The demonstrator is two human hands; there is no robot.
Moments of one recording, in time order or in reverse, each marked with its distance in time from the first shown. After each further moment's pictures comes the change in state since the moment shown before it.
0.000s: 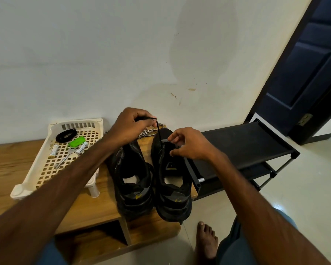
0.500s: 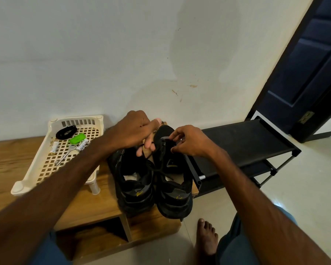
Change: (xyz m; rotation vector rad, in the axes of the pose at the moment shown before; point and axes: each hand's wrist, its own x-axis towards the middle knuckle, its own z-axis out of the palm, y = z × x) left_hand -0.013 0.008 -0.003 0.103 -0.350 -0.040; right_hand 0.008 0.005 0.004 0.016 -0.029 0.040
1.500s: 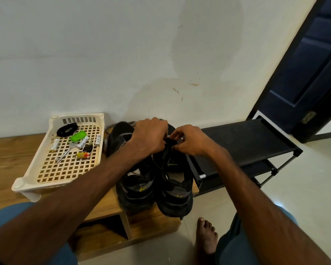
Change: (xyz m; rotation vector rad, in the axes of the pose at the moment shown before) left_hand 0.034 0.004 0.052 0.858 0.202 -0.076; right_hand 0.001 0.000 0.001 -0.113 -0.016 -0.025
